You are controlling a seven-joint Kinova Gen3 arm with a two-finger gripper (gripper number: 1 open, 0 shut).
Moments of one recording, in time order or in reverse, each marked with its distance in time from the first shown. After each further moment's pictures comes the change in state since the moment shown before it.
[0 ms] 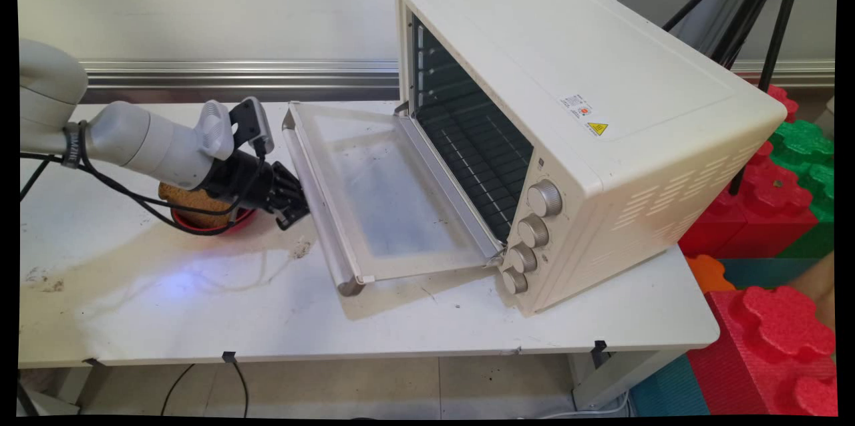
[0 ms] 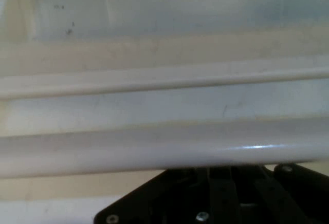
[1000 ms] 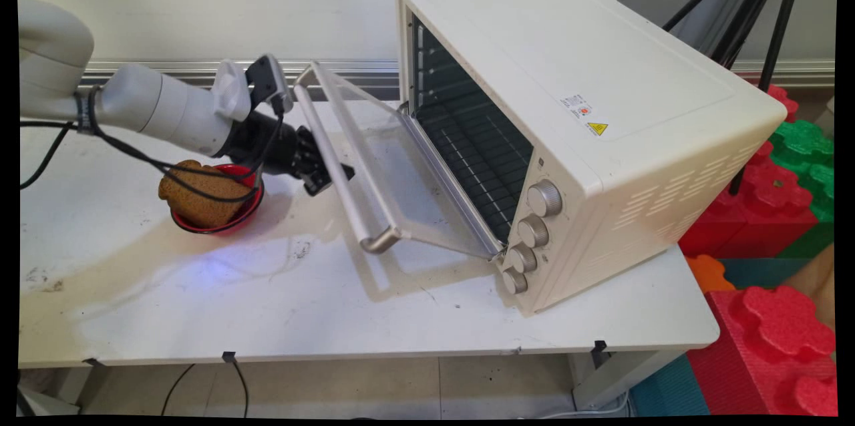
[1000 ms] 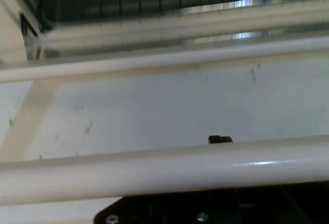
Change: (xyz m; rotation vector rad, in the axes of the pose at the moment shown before) arm 0.053 -0.003 -0.012 0.006 0.118 0.026
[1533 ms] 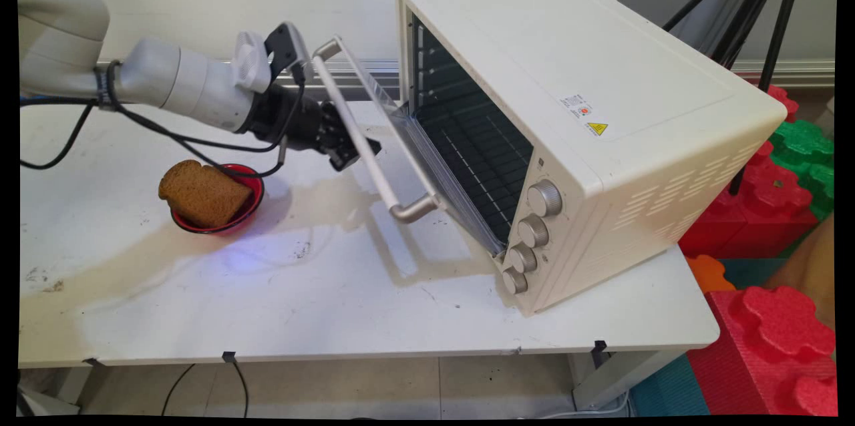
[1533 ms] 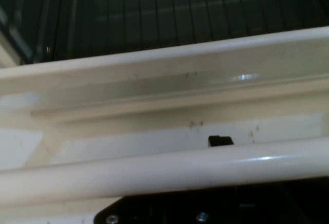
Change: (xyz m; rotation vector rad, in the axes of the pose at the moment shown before) arm 0.041 -0.002 0.003 0.000 0.082 0.021
